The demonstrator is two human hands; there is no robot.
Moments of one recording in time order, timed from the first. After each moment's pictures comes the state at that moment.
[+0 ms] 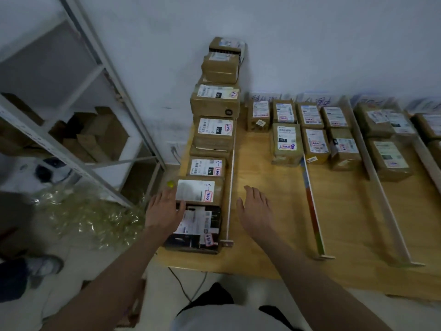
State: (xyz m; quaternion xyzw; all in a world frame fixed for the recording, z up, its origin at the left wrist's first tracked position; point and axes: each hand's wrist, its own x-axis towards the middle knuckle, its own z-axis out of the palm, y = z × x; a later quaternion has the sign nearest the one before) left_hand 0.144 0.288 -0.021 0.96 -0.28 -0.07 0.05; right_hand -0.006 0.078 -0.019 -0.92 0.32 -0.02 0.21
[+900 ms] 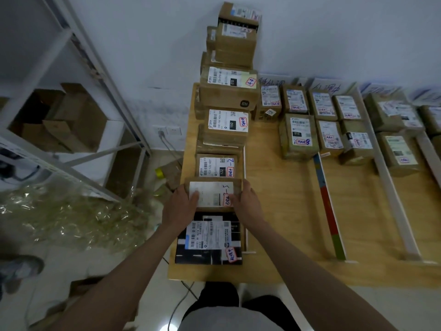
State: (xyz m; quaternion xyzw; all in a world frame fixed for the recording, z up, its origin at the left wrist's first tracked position) left_hand 0.219 0.265 -0.049 0.92 -0.18 -0.23 0.28; right_hand 0.104 0.110 -0.045 -0.81 0.42 0.00 0.41
